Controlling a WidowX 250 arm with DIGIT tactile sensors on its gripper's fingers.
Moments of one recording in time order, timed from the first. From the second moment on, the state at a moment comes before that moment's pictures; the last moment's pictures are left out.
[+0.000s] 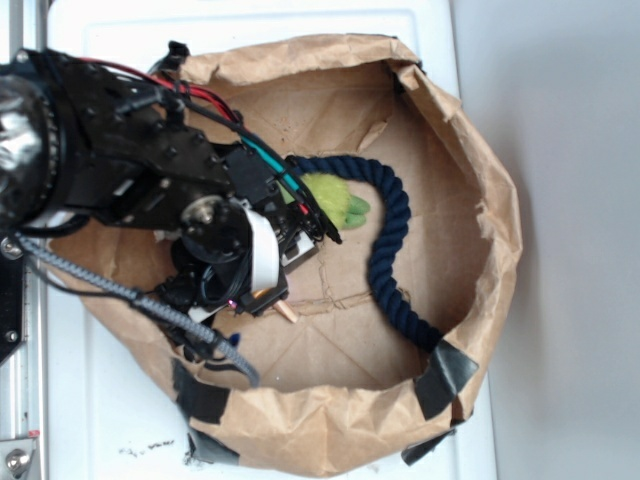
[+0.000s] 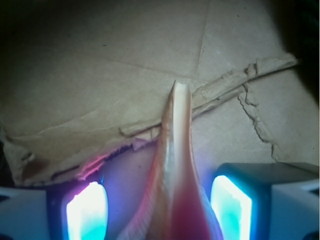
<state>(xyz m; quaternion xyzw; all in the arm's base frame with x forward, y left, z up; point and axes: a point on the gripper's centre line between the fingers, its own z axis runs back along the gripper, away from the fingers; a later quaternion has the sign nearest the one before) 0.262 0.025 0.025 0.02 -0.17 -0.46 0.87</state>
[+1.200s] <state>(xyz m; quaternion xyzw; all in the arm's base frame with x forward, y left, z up) 0.288 0.059 0.128 -0.01 -0.15 -0.23 0.96</state>
